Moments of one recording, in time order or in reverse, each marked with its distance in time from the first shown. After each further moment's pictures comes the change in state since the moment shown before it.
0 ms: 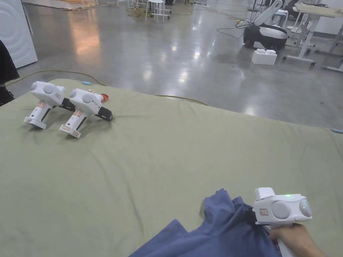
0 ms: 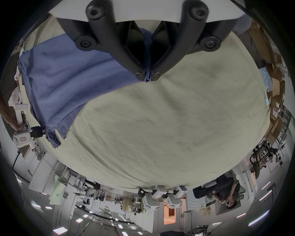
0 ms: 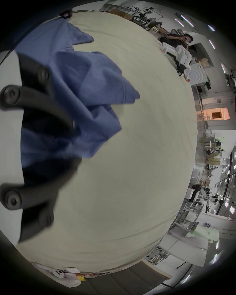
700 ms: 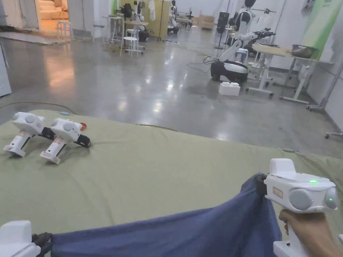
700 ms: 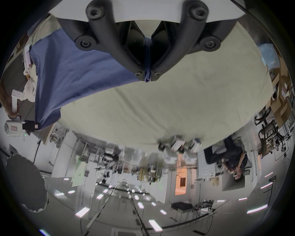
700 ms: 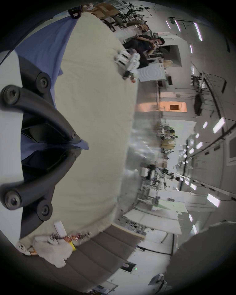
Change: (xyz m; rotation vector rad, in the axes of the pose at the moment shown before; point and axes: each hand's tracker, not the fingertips) left arm 0.039 0.090 0.093 0.381 -0.165 -0.072; right arm 0.019 -0.008 0.273 0.508 -0.209 -0.087
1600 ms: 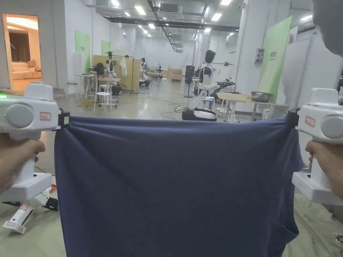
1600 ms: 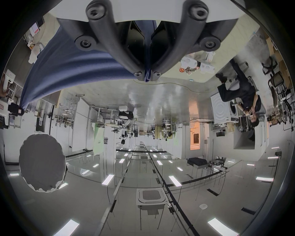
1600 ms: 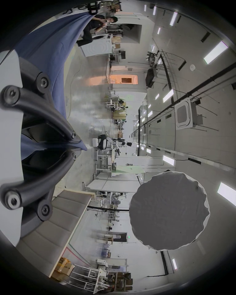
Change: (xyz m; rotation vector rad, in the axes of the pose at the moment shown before) left arm 0.118 0.361 0.031 0.381 -0.083 -0.158; right arm 0.105 0.206 0.146 0.434 -0.259 -0.182
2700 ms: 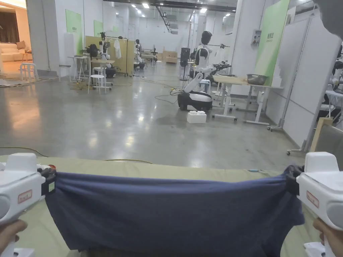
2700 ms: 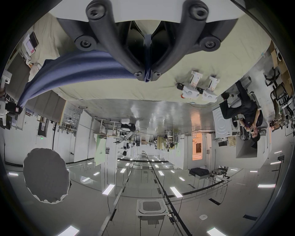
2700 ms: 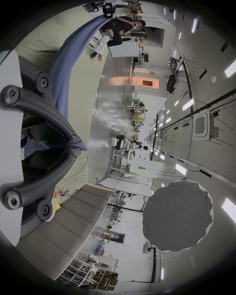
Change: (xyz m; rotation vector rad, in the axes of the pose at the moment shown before) left arm -0.041 -0.206 0.048 -0.107 -0.045 0.023; right arm 0.002 -0.174 0.112 -0.172 0.008 0.157
